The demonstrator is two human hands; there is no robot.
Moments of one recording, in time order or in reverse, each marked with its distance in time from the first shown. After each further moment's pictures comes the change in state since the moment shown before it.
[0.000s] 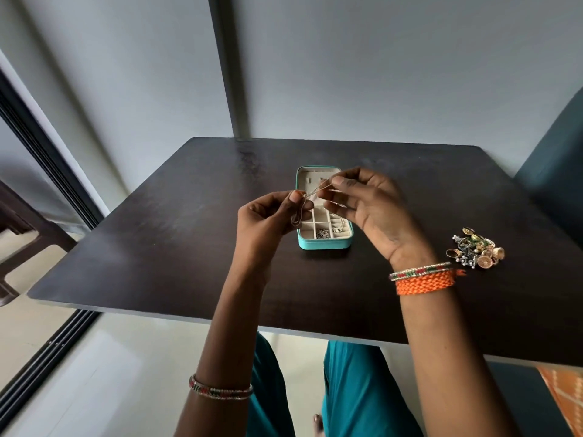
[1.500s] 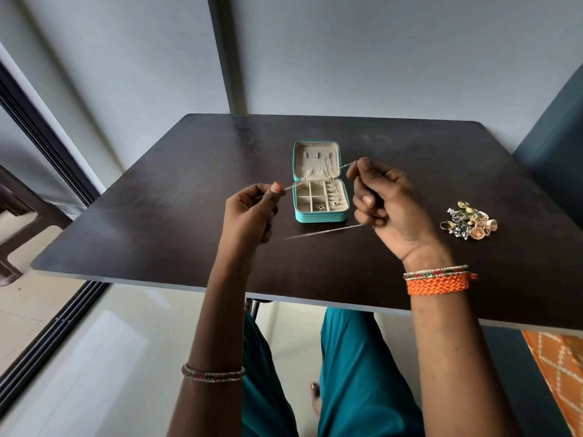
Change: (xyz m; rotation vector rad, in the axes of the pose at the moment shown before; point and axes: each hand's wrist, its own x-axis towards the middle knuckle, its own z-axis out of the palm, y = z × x) left_hand -0.021 -0.007 -0.016 0.114 0.073 -0.106; right_hand -0.034 0.013 -0.022 0.030 -0.069 -0.028
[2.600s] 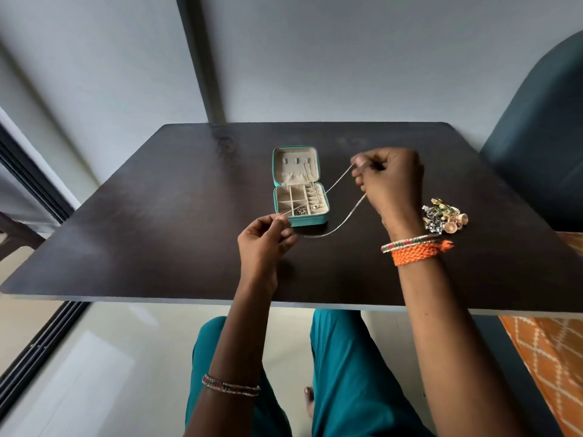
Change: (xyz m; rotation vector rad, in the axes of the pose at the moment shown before) left_hand -0.007 -0.040 0.034 -0.258 0.100 -0.242; right_hand 0.026 -0.006 -0.022 -0.752 0.627 -0.252
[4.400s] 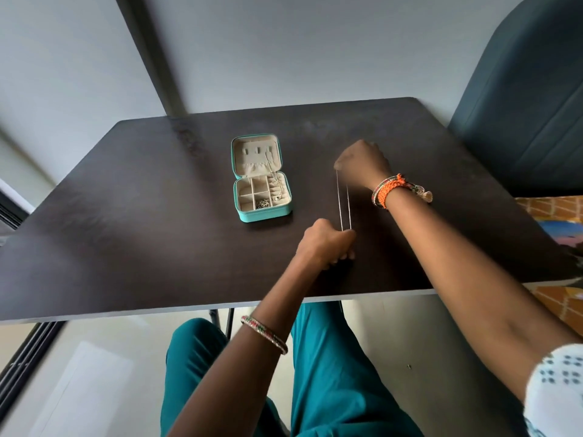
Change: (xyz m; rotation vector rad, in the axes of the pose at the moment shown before) left_hand -0.012 -0.047 0.112 1.182 -0.442 -0.176; right_hand 0.102 0.118 -0.012 -0.622 -0.317 -0.063
